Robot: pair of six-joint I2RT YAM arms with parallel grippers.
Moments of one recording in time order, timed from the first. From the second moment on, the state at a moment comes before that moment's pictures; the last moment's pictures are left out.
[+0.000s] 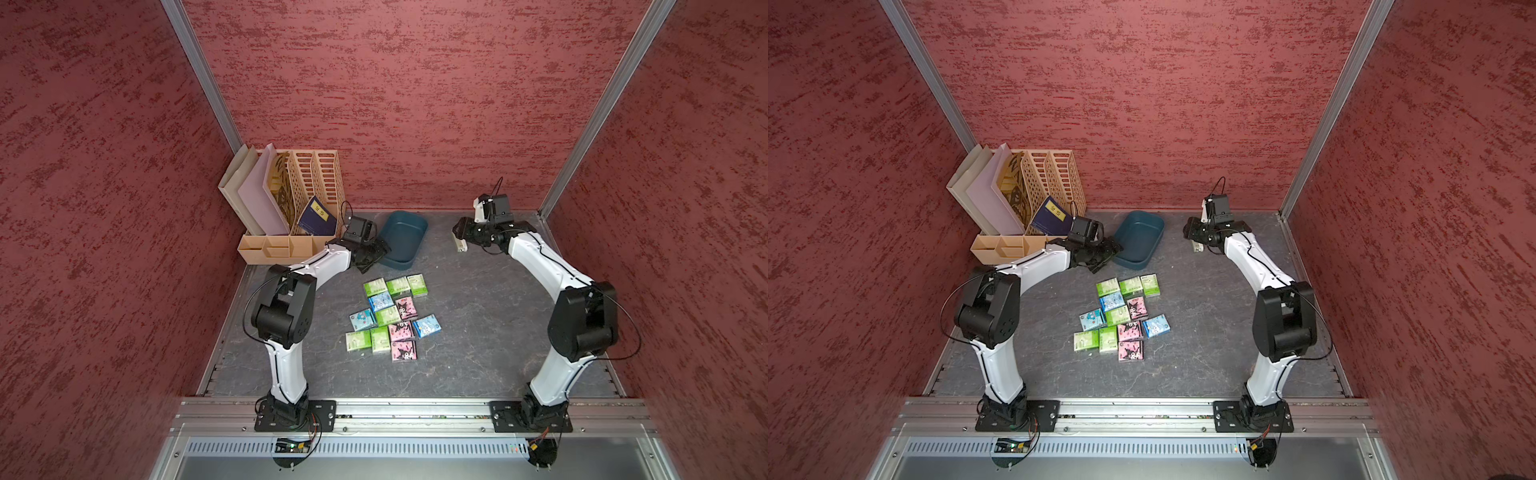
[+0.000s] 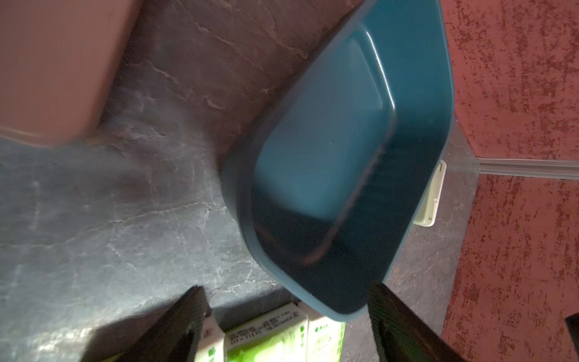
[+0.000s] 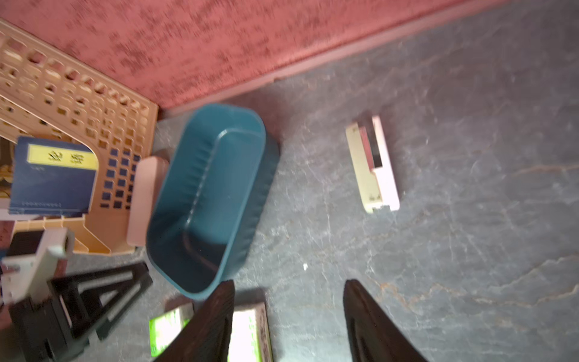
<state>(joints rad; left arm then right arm) -0.35 1.94 1.39 -0.35 0.20 -0.93 0.19 1.78 1.51 -0.51 -0.21 0.46</state>
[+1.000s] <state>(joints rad) -0.36 2.08 1.60 -0.51 0.14 -0.97 0.13 1.80 1.51 -0.55 -0.36 0.42</state>
